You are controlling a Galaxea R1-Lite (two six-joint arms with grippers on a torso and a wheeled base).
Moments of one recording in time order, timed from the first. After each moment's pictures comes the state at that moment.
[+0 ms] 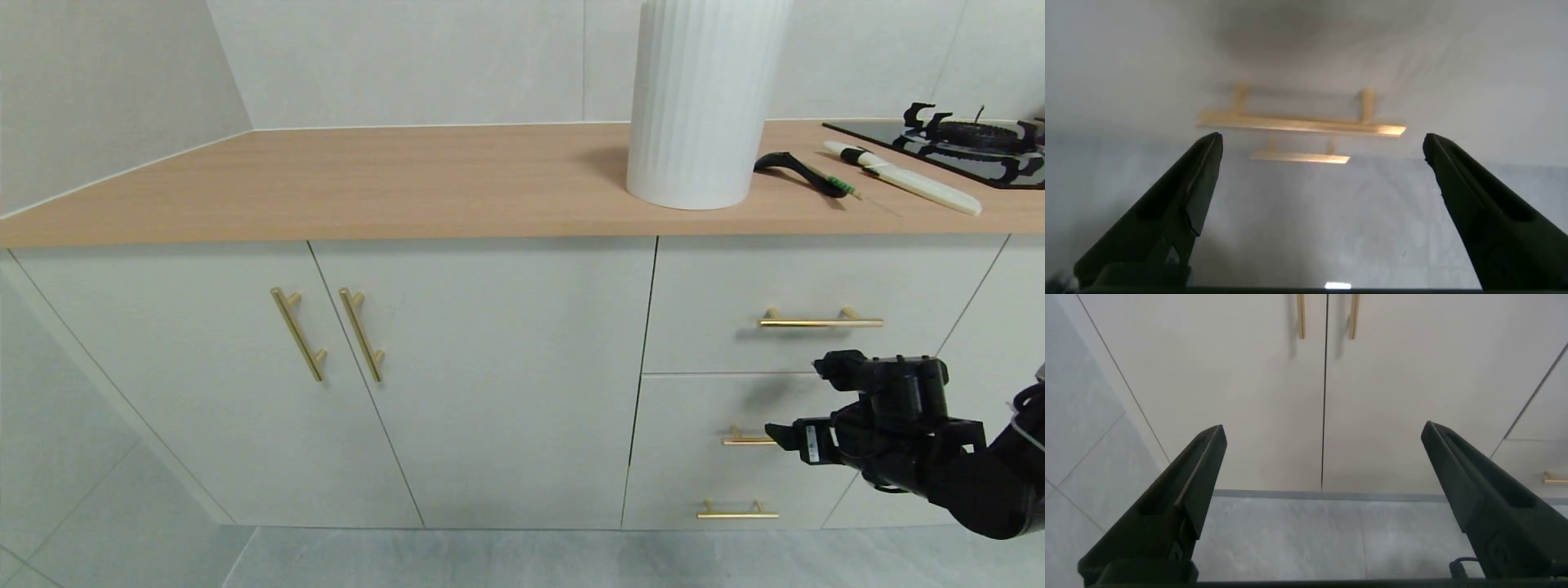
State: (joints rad) left arm 0.00 0.00 0.00 0.00 0.02 0.00; right arm 0.12 2.04 -0.55 -0.91 -0.12 0.02
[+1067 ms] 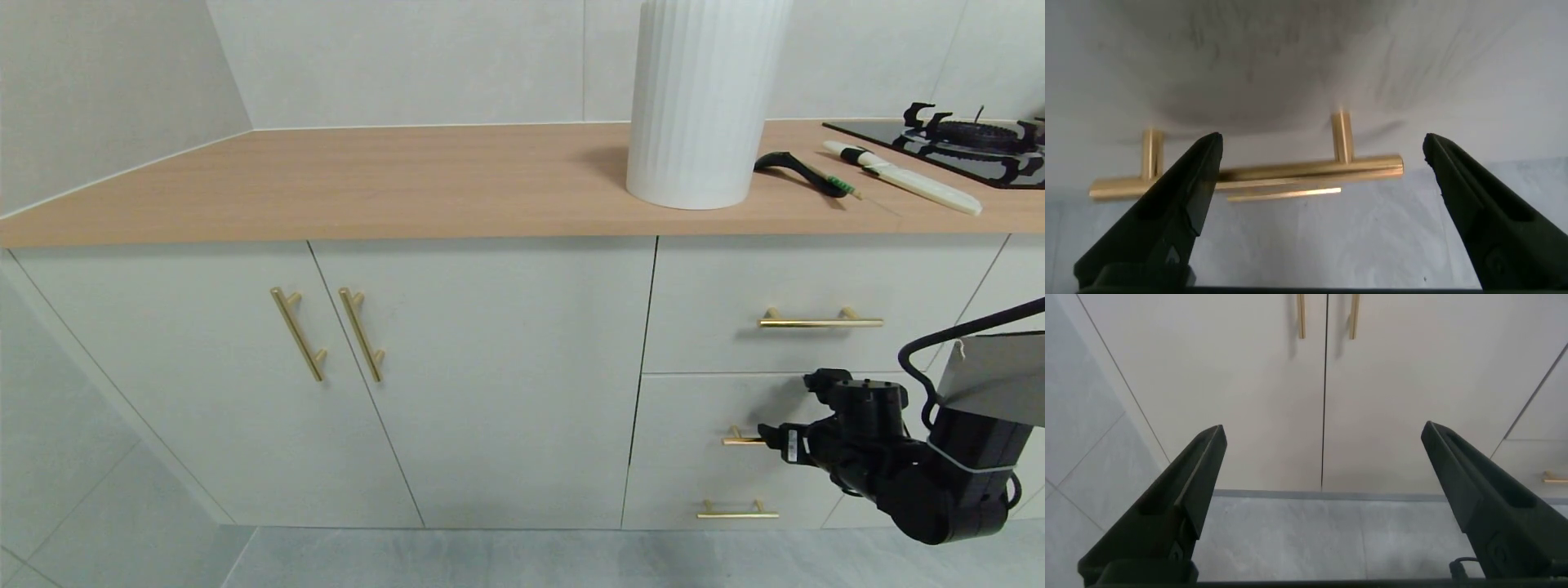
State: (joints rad) left arm 0.00 0.00 0.00 0.00 0.02 0.00; right arm 0.09 2.32 -0.62 -1.17 -0.18 0.10
